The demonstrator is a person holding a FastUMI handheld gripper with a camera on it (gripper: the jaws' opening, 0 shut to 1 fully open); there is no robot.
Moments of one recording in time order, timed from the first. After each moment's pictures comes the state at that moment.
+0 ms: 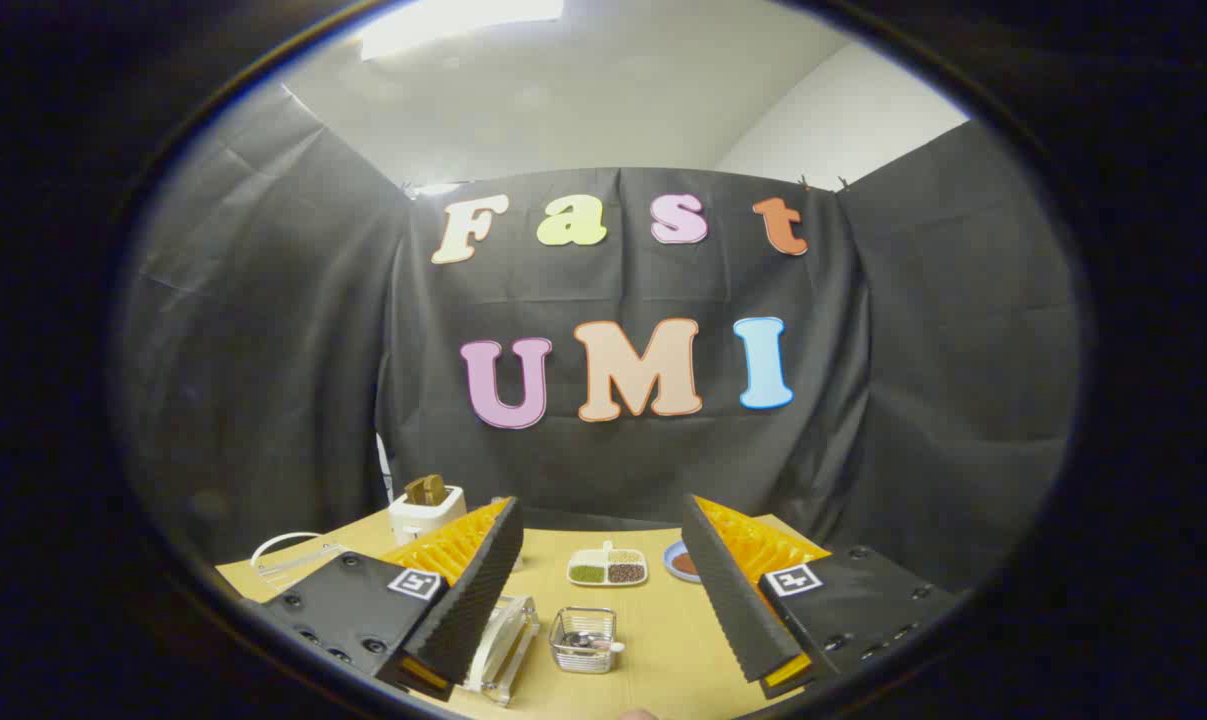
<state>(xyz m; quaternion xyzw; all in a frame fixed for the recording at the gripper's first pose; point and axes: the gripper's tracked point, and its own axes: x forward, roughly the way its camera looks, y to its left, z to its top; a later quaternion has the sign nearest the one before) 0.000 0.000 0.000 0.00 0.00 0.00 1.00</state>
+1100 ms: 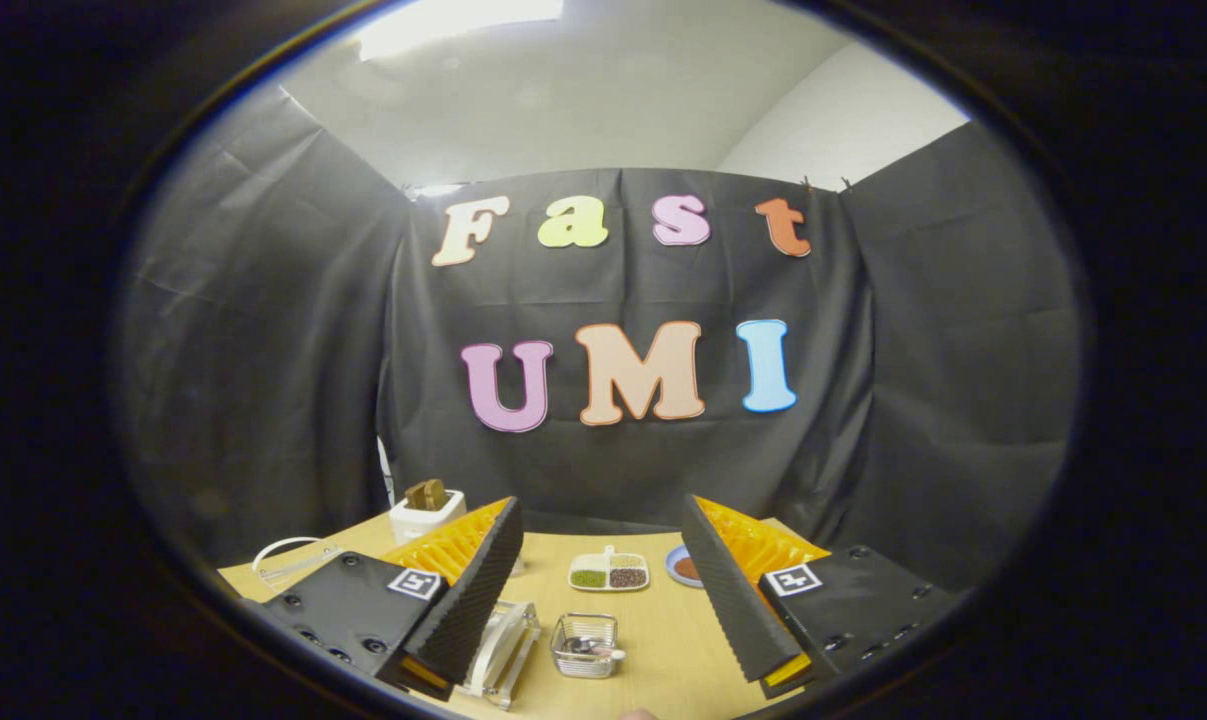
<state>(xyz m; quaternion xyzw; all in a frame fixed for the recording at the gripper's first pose) 0.009 -0.002 0.011 0.00 0.00 0.00 1.00</state>
